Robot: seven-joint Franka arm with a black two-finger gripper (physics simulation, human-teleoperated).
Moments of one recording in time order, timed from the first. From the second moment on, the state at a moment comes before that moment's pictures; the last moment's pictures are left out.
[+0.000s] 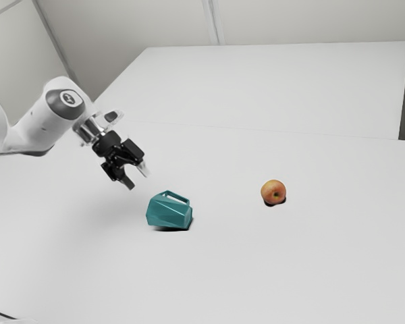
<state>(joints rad) 0.64 0.23 -0.43 -1.93 -0.52 1.72 0.44</state>
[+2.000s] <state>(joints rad) 0.63 0.04 -0.64 -2.05 -0.32 1.95 0.81</state>
